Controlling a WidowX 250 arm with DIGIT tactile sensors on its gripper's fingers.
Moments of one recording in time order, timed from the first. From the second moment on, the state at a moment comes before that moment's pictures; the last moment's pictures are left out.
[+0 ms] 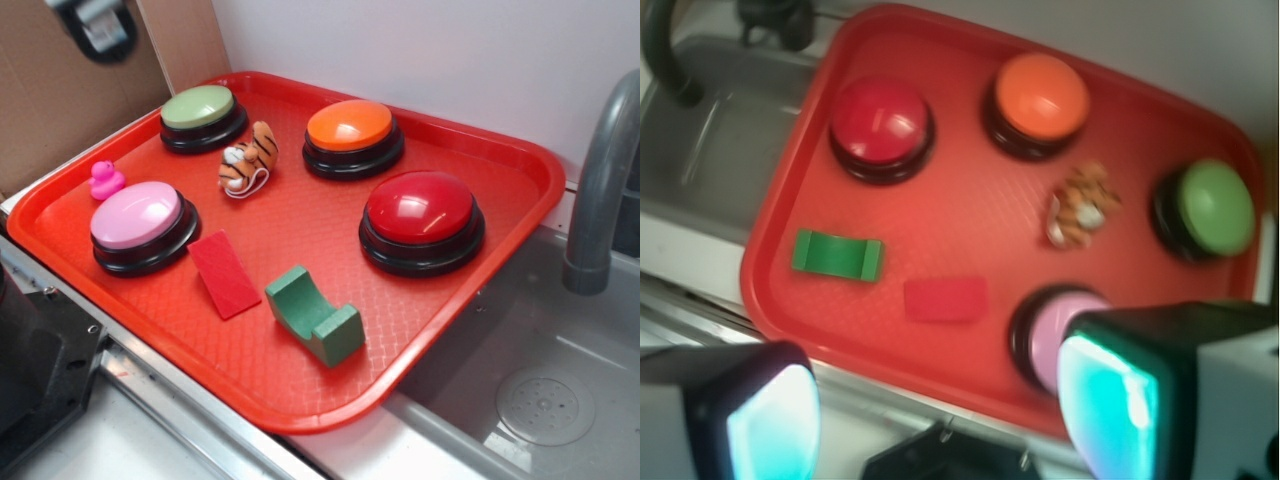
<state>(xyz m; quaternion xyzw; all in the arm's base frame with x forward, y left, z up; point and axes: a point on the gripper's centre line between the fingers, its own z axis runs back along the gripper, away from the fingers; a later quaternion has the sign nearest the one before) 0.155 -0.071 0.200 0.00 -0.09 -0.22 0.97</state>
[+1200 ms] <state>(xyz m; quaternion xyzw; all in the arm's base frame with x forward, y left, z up) 0.170 -0.128 0.048 -0.02 0.09 -0.75 0.66</state>
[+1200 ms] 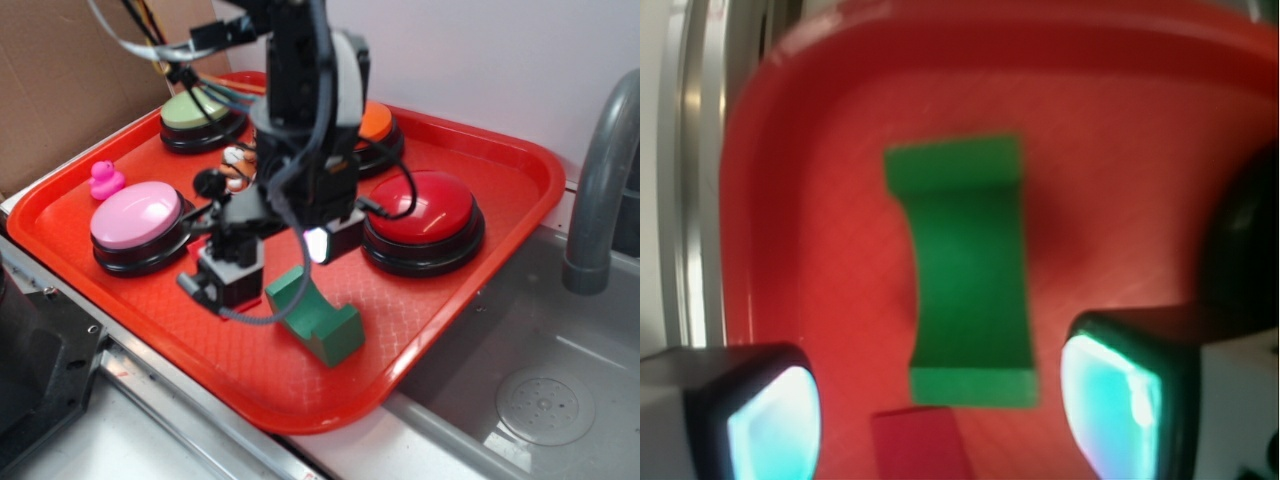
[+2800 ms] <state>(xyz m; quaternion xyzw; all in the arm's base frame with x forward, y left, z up) 0.167 -0.087 0.101 0.08 0.09 -0.46 0.88</state>
